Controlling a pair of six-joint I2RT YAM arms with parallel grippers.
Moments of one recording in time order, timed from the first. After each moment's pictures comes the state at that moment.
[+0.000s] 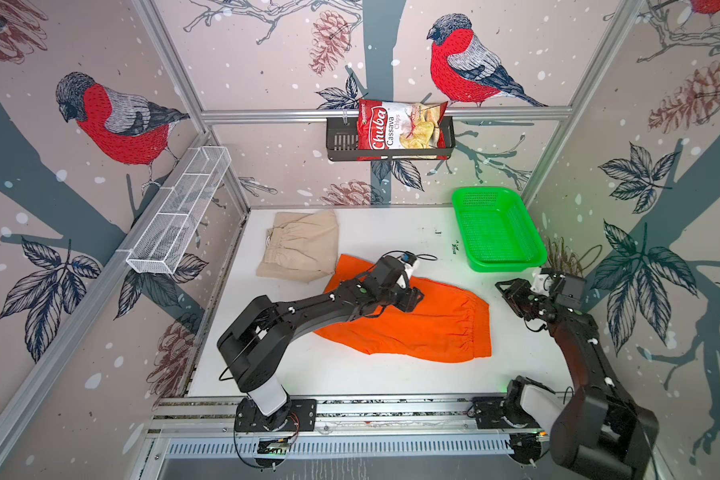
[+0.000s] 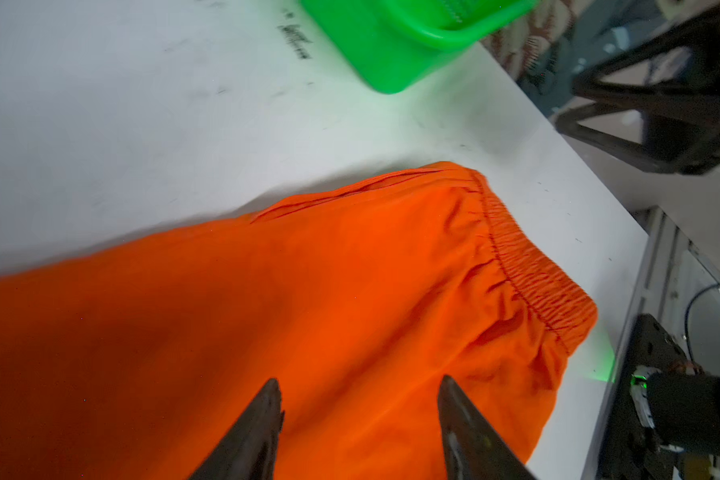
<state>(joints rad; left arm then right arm) -0.91 1.70 1.11 -0.07 0.19 -0.26 -0.41 1.04 0.57 -0.39 -0.64 0.55</state>
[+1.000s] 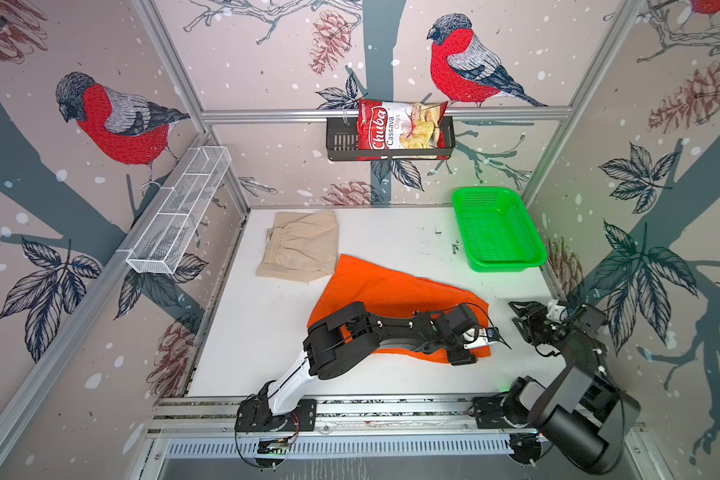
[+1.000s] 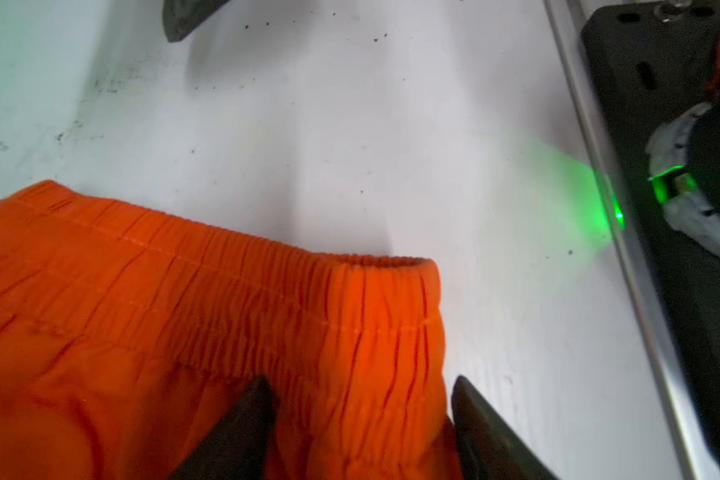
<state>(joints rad) -1.24 2.19 1.45 -0.06 0.20 0.31 -0.70 1.09 0.41 -0.37 -0.83 0.50</state>
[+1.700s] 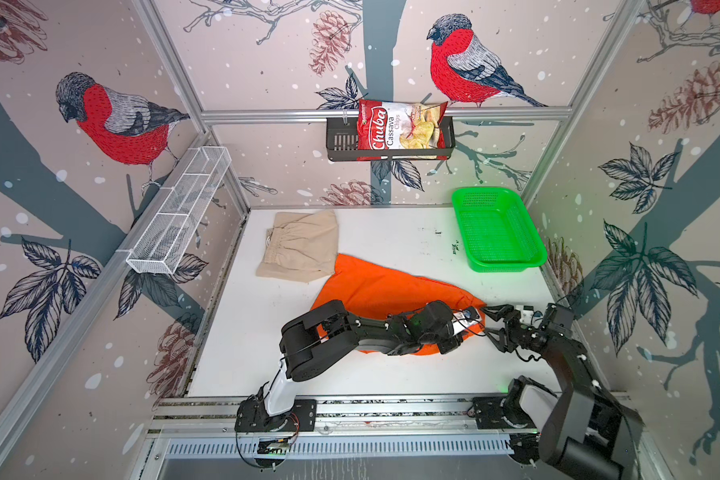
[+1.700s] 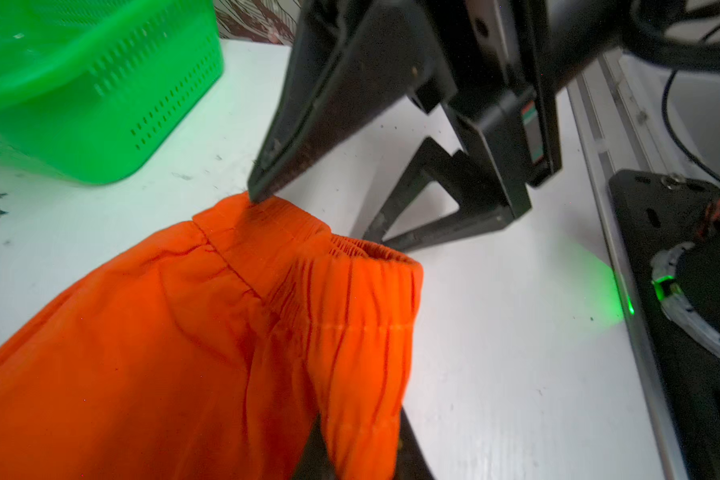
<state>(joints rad) -1.18 2.01 1.14 0.36 0.13 0.10 -0.44 0.99 0.30 -0.39 -0.95 0.74</state>
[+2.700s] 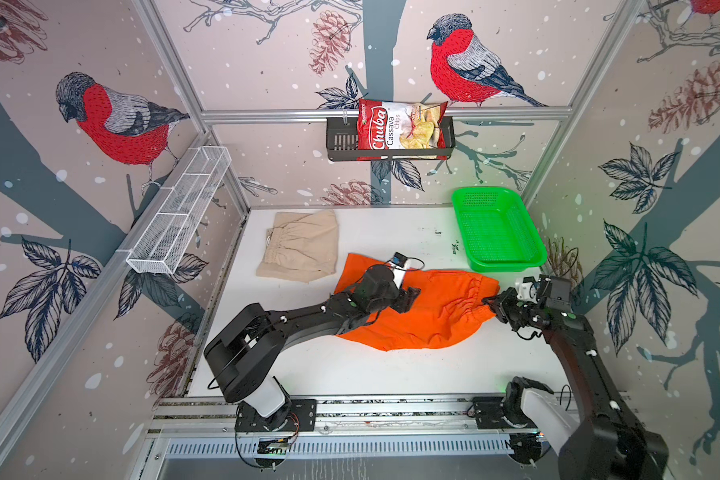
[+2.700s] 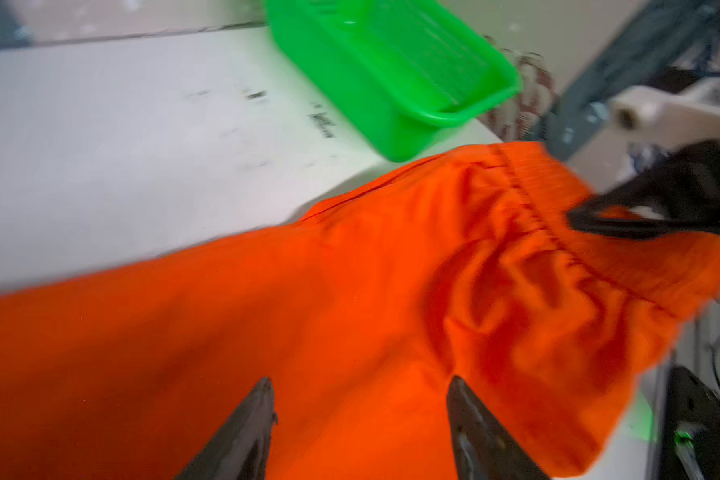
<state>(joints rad) -0.82 1.56 0.85 0.19 0.08 -0.35 -0.18 0.92 0.64 -0.66 -0.61 0.66</state>
